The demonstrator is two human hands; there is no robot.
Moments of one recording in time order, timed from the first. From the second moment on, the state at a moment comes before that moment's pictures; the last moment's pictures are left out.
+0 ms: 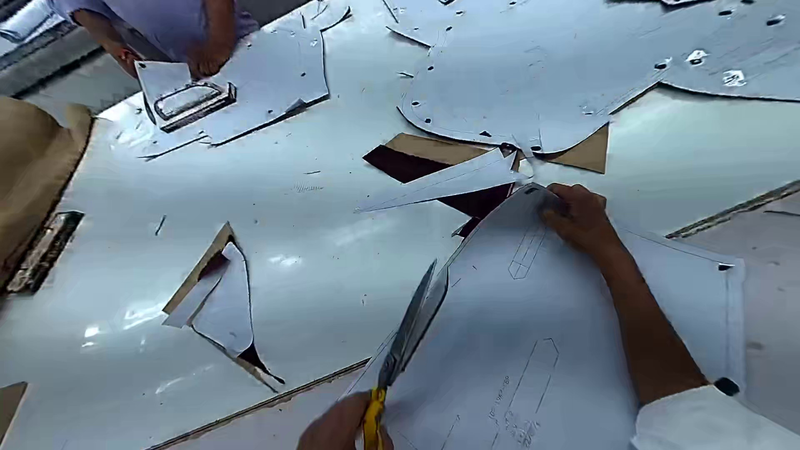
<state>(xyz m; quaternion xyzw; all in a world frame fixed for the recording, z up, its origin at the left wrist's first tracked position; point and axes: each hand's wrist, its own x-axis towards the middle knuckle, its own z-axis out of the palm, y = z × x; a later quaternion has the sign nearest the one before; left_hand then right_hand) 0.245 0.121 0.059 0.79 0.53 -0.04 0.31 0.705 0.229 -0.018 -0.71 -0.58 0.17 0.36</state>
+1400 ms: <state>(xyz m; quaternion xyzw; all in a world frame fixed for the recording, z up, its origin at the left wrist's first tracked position) 0.349 0.215 0.046 0.87 0.49 -0.04 0.07 0.716 0.224 -0.019 -0.67 -0.56 0.23 0.44</state>
